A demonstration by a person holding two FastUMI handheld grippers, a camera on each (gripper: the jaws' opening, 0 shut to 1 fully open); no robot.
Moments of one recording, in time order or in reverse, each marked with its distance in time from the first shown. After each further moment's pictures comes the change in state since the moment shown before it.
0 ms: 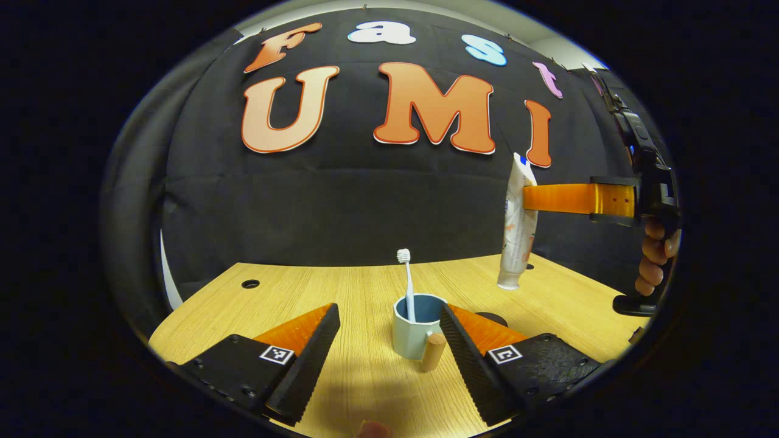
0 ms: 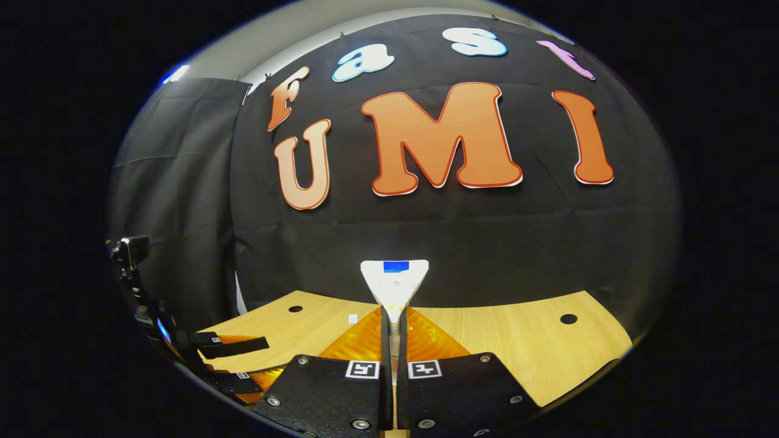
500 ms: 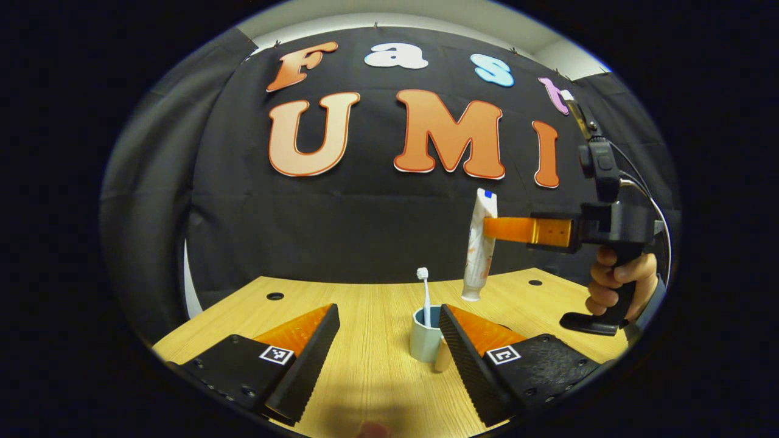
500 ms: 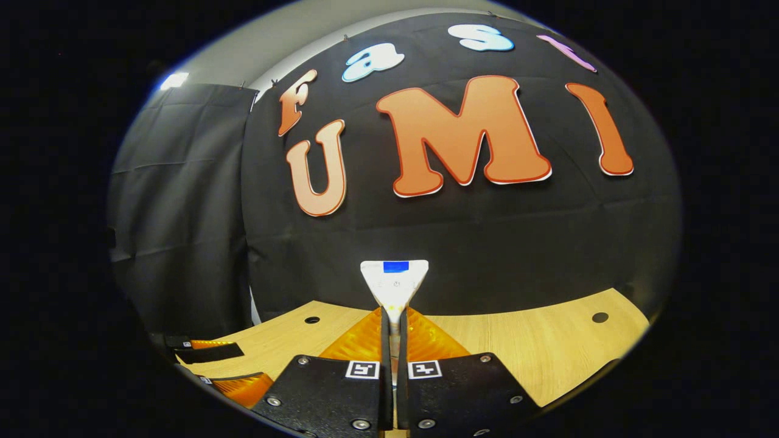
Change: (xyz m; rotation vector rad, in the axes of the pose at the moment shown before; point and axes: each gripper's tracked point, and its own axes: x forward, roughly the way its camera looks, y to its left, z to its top) left arm -0.045 0.026 0.024 0.010 -0.131 0.080; right arm 0.042 0.038 -0.015 0.023 -0.024 0.079
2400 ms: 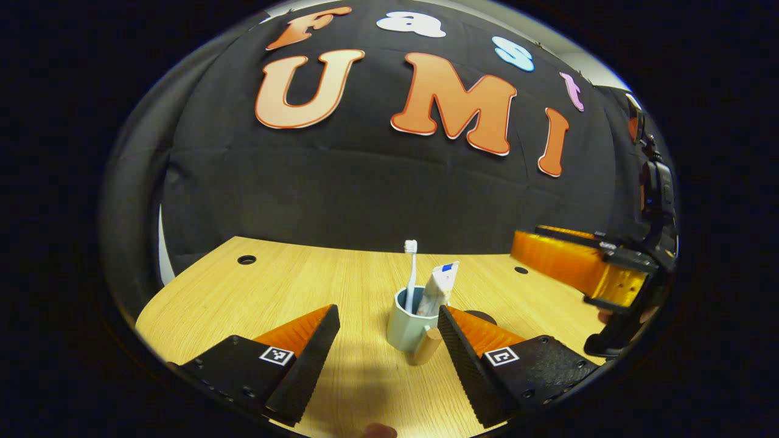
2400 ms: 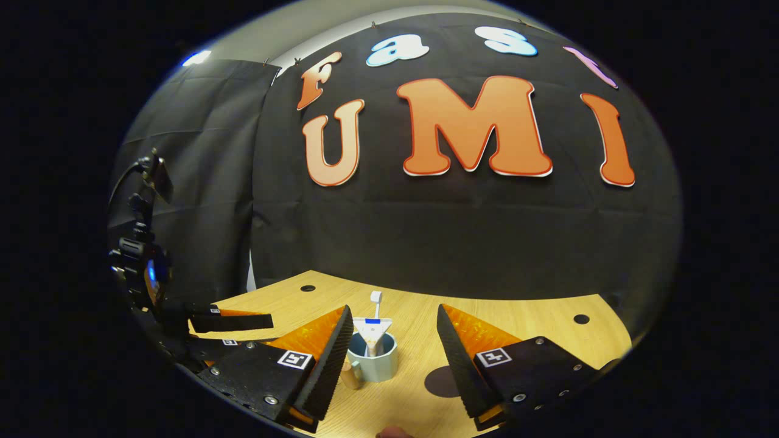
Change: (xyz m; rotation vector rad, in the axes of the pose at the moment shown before) left arm 0.047 -0.032 -0.043 -0.106 0.243 -0.107; right arm -0.060 -0.013 -0.009 -0.119 0.060 -0.039
